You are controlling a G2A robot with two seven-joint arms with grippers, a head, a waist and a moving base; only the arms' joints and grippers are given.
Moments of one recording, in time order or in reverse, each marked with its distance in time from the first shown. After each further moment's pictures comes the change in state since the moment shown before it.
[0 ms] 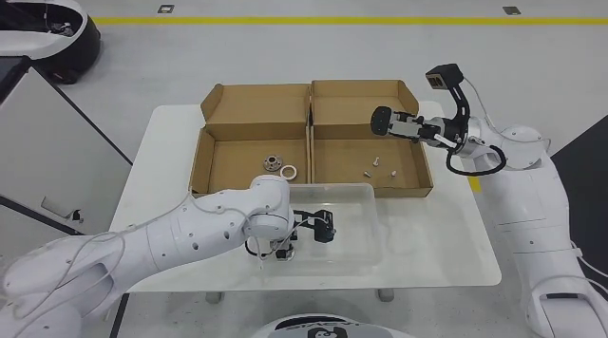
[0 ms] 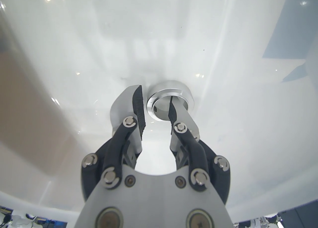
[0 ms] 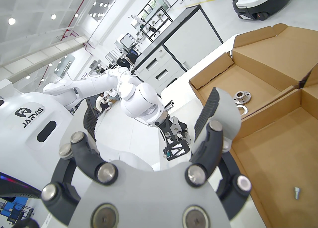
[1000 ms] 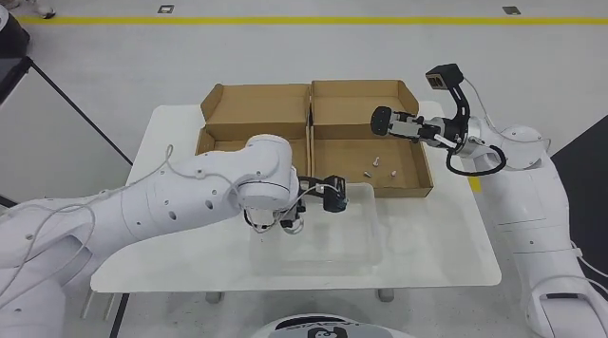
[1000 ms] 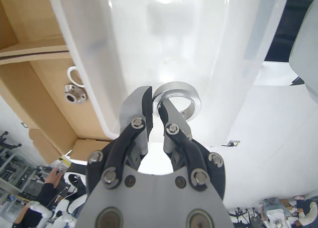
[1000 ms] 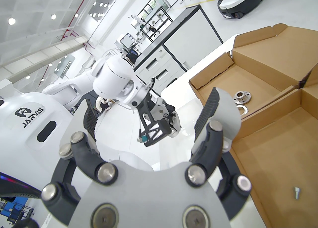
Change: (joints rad) left arm -0.302 0.032 0.000 -0.156 -0.204 0.064 -0.064; right arm 0.000 0.000 0.000 0.000 0.000 0.000 0.000
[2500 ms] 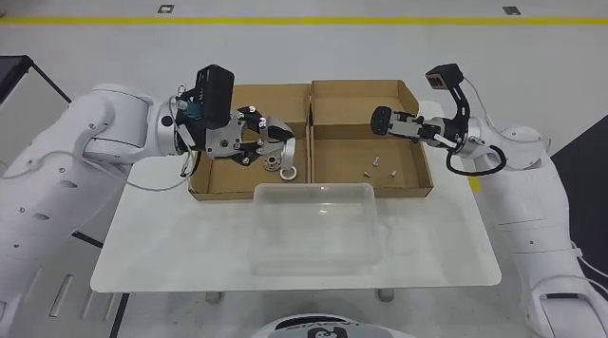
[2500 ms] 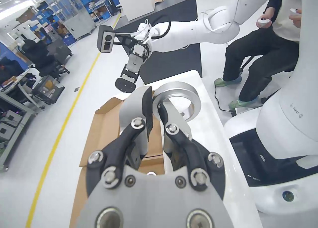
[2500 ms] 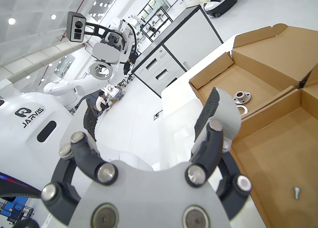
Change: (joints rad) left arm 0.394 0.351 -0.734 0.003 0.096 -0.629 1.256; right arm 0.000 0.000 0.000 0.000 0.000 0.000 0.000
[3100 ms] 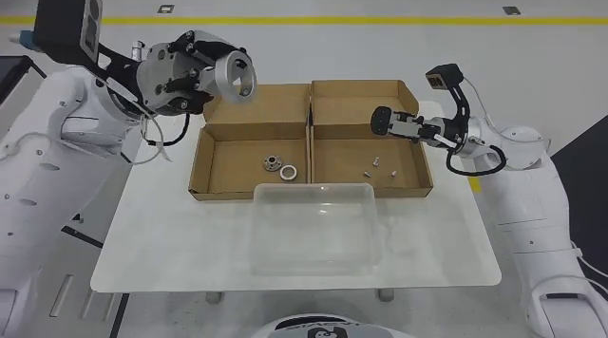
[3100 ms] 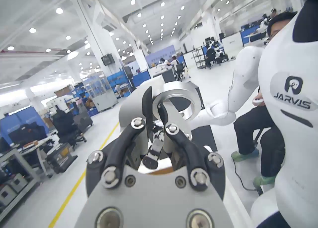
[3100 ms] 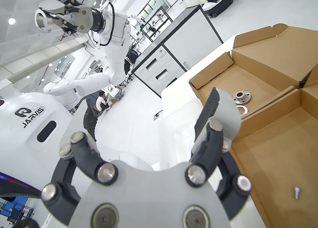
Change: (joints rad) left arm -0.017 -0.067 -0.107 0.050 -0.062 -0.008 0.517; right arm 0.000 0.000 0.000 0.000 0.000 0.000 0.000
